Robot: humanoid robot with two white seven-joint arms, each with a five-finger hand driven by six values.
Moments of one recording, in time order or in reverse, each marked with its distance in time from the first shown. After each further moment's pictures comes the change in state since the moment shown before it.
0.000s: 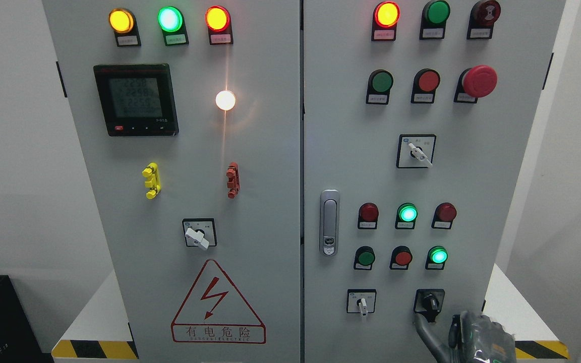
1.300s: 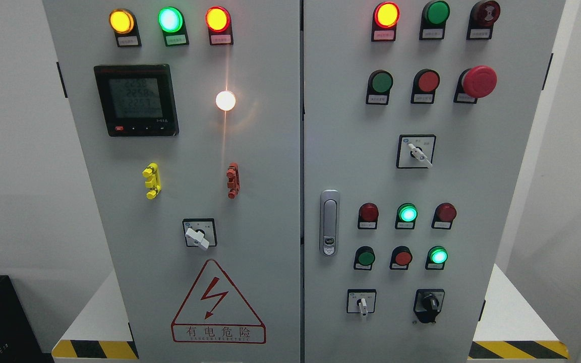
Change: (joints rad) left arm 0.000 0.000 0.000 0.000 0.000 0.000 0.000; right arm 0.196 0.008 0.069 -0.075 -0.086 -0.078 -0.035
